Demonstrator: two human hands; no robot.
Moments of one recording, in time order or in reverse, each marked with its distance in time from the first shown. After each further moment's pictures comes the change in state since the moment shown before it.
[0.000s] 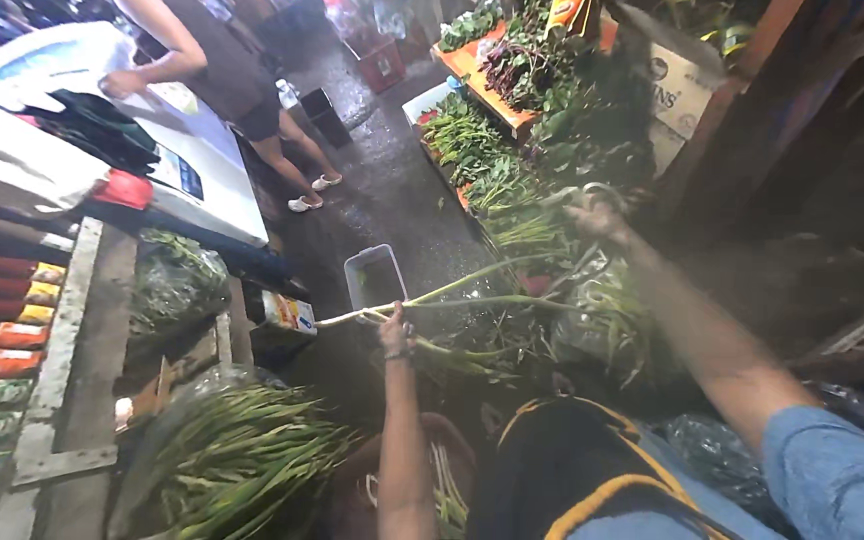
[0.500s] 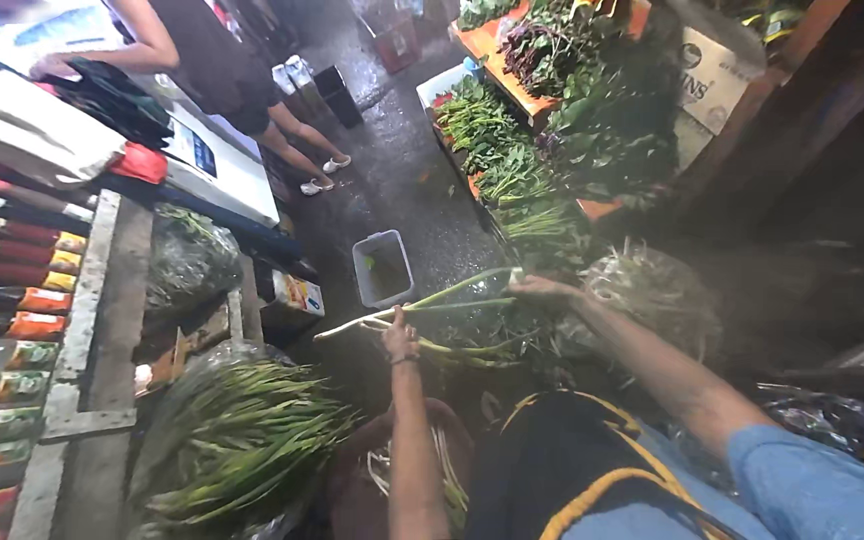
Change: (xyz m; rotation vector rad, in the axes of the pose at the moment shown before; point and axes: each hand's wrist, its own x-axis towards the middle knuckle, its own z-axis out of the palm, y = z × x) left_hand -0.019 -0.014 -0.023 -0.154 0.106 0.028; right_hand -0.086 -0.008 0.127 0.473 -0.911 0.125
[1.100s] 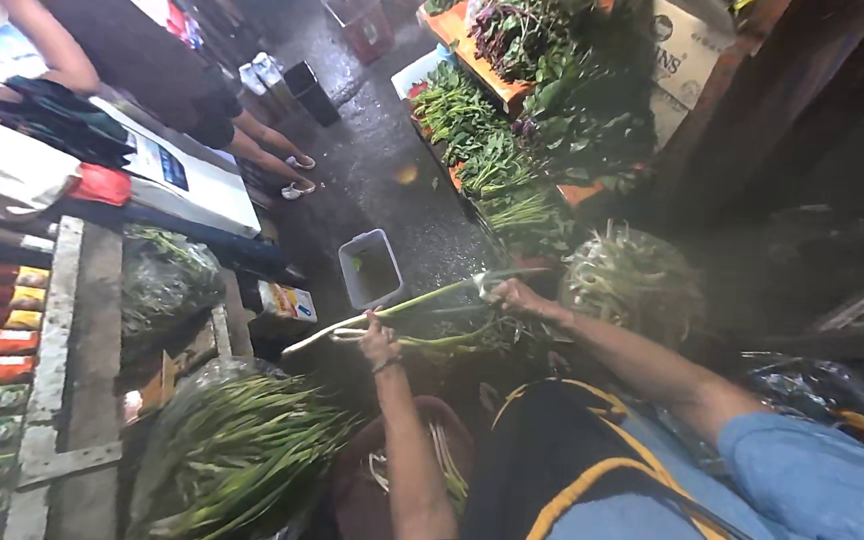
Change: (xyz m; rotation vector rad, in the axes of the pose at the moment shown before) left_hand -0.007 0.009 0.012 0.041 0.012 0.136; right_hand -0.014 0.006 0.011 -0.662 0.150 -0.212
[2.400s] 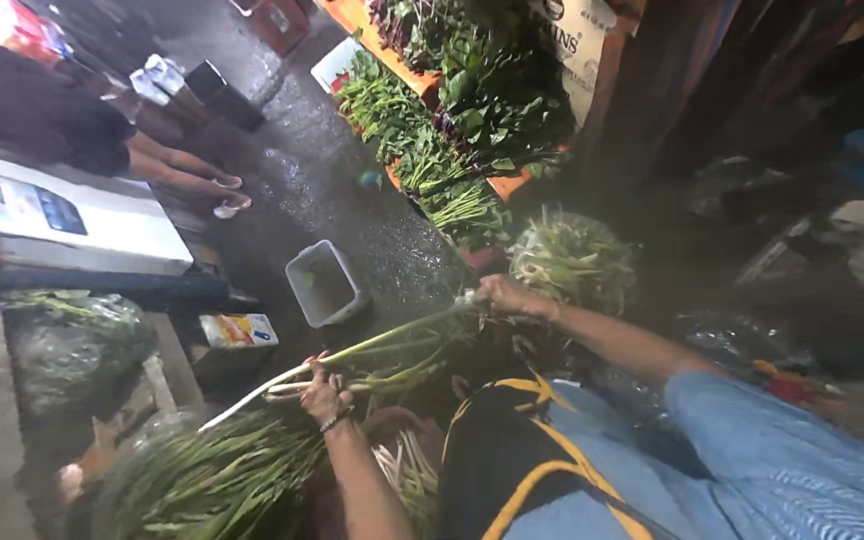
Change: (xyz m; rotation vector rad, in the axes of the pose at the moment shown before) left_hand -0.061 -0.013 0.015 0.262 -0.005 0.132; right_hand -0.058 0.102 -0.065 -0.057 -0.035 0.107
